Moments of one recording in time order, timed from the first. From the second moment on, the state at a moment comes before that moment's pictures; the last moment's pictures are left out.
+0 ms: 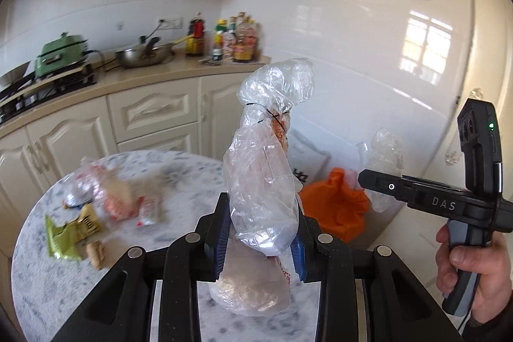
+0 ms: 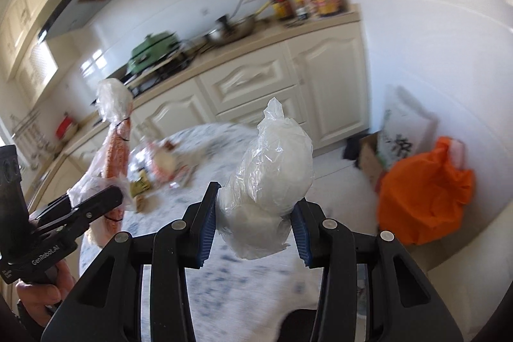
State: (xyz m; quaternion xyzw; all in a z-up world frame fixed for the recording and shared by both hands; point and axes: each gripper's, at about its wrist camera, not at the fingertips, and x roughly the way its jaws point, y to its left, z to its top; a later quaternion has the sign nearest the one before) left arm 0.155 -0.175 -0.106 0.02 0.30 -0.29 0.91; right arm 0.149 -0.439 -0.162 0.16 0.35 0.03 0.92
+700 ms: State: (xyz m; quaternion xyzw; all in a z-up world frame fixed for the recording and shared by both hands) left arm 0.202 -0.392 -0.178 0.07 0.43 -0.42 0.80; right arm 0.099 -0.594 -0.265 0.26 0.41 -0.13 0.86
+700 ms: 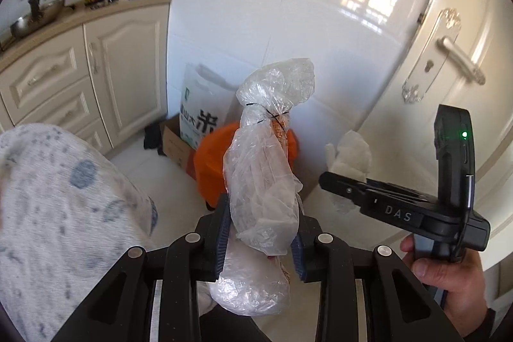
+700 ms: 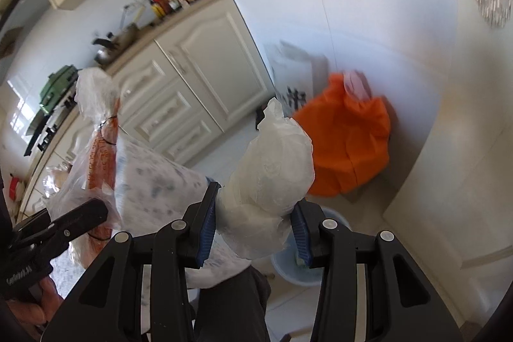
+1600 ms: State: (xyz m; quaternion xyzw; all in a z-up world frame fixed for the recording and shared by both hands) left arm 0.189 -0.447 -0.212 0.15 0.45 -0.36 0.81; right arm 0.090 -0.633 -0.355 0.34 0.46 -0.19 0.80
